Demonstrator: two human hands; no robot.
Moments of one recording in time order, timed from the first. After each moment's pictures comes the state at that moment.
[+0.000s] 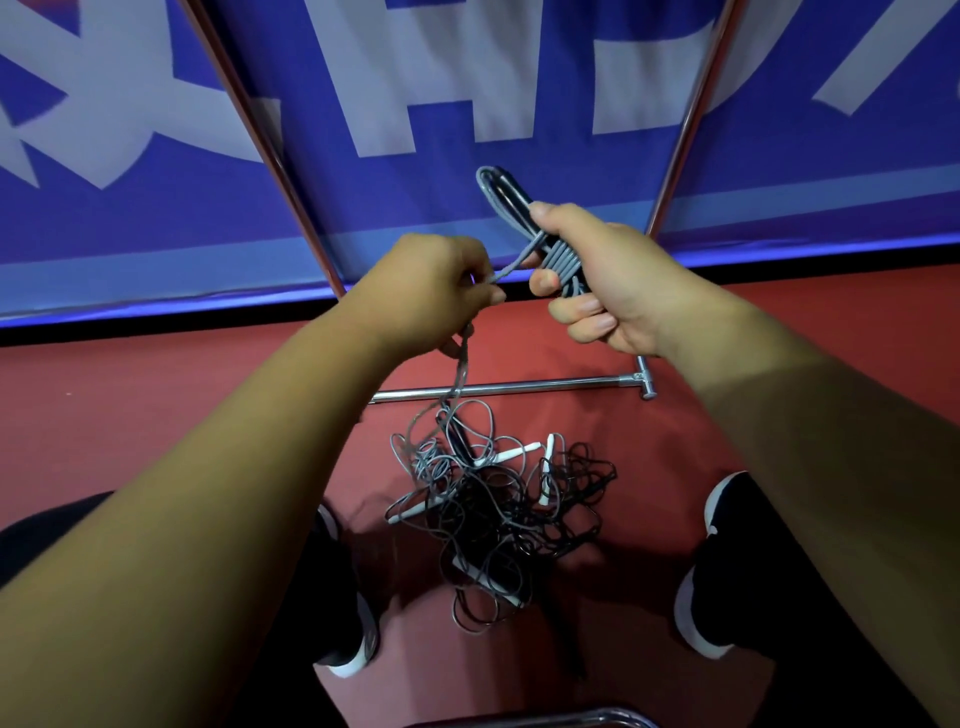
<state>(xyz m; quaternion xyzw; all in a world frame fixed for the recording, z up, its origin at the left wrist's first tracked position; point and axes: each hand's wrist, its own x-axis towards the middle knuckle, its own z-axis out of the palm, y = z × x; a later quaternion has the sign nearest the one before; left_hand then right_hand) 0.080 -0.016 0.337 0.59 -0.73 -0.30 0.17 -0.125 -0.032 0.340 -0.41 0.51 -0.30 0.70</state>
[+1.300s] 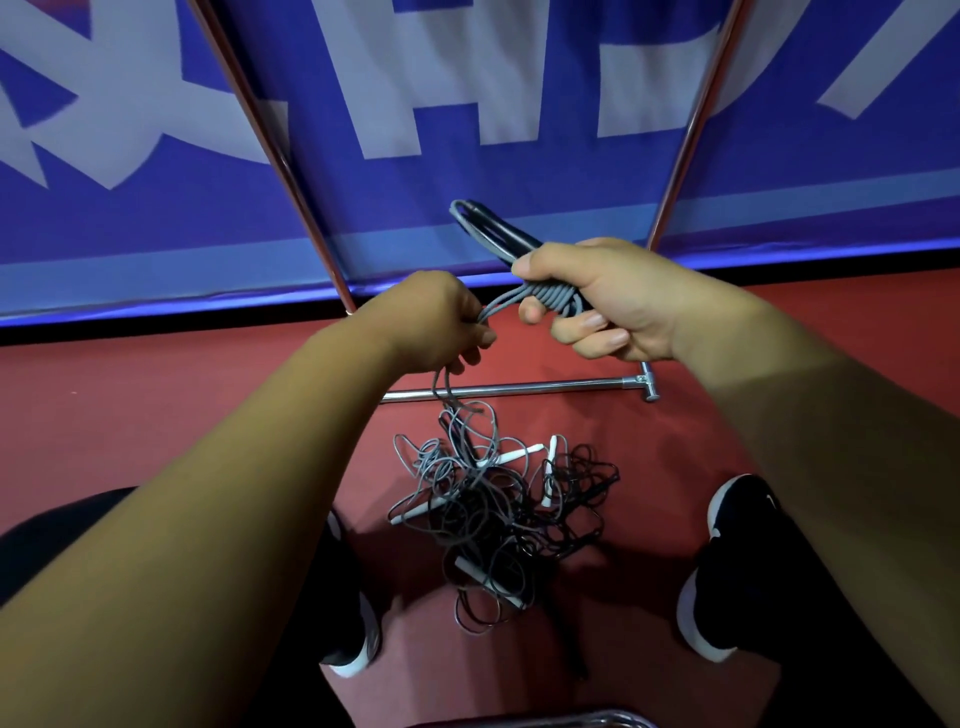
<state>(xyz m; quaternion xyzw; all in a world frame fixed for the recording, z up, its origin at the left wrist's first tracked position) 0.088 -0.021 0.313 0.61 -0.71 -0.34 0.04 -0.123 -0.025 0.347 -0.45 0.48 -0.22 0.72</state>
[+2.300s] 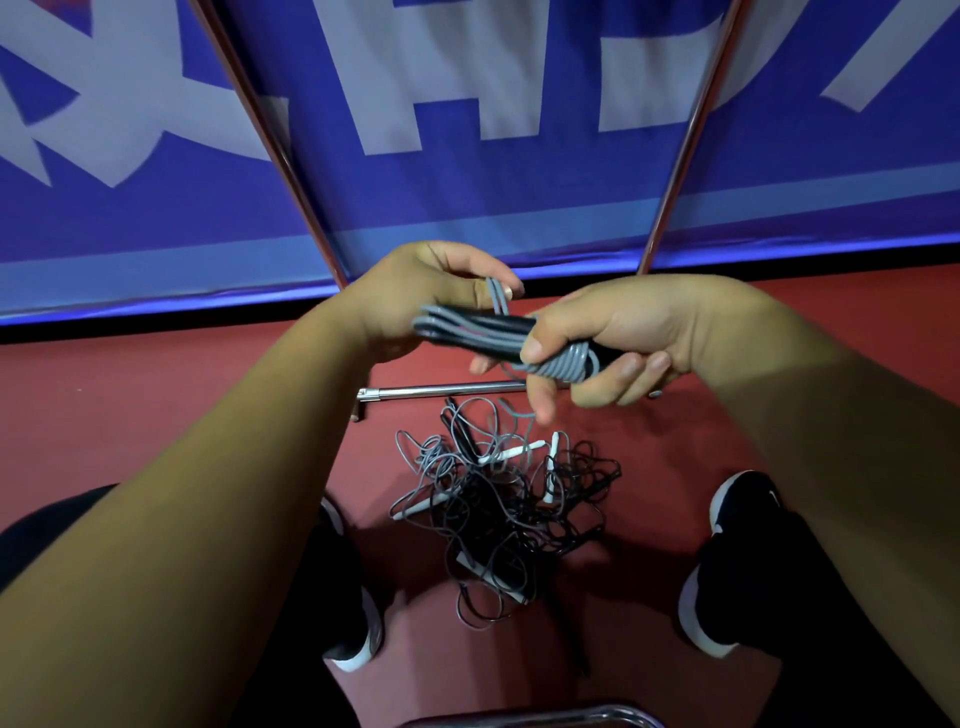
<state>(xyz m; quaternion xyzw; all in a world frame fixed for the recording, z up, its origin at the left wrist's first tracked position) 0.095 -0.018 0.321 0.49 -0.56 -0.59 0.30 -0.130 -0.011 0.356 -0.47 0.39 0.07 0.79</state>
